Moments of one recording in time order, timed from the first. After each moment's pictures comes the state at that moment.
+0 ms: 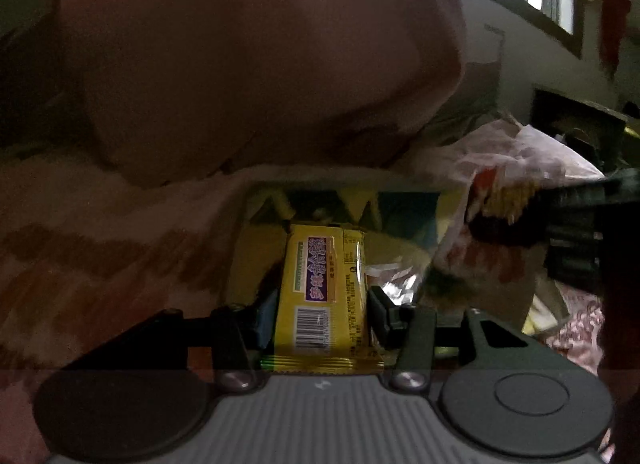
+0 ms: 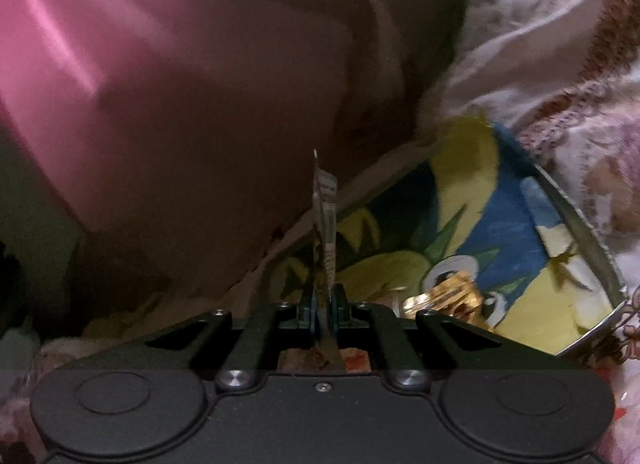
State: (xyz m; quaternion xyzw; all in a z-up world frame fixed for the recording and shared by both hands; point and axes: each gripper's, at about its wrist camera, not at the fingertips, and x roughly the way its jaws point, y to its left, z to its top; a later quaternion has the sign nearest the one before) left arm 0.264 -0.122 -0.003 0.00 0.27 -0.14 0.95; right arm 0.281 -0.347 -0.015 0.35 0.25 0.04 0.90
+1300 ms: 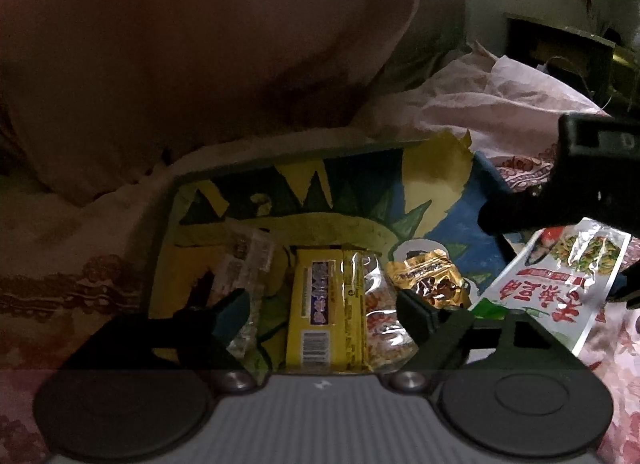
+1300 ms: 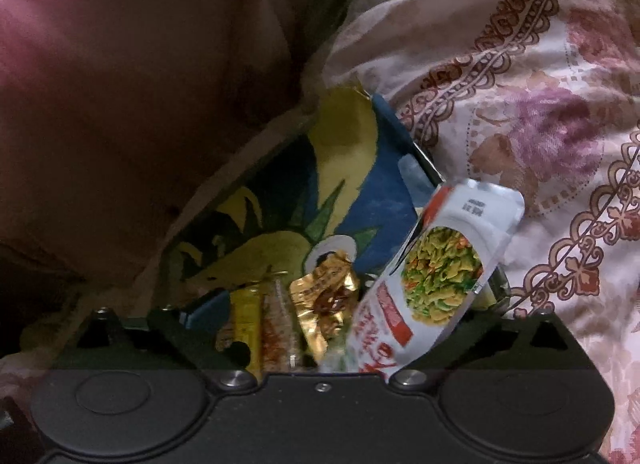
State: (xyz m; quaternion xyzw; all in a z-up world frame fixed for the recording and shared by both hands) left arm 0.300 -0.190 -0.014 0.08 0.32 -0.17 0.93; right arm 0.286 -0.382 -0.001 0.34 0.37 -0.06 0.86
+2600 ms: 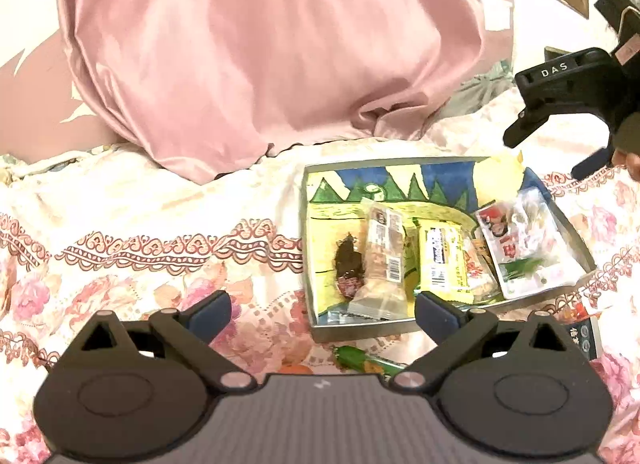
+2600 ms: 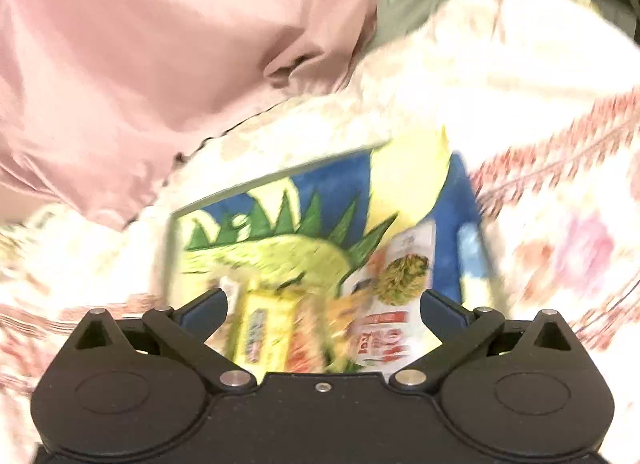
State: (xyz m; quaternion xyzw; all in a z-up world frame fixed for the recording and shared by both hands) left arm 0.239 -0.064 0.020 0.05 0.31 -0.11 0.94; right arm 0.357 -0.322 0.077 0.15 0.46 -0.06 0.87
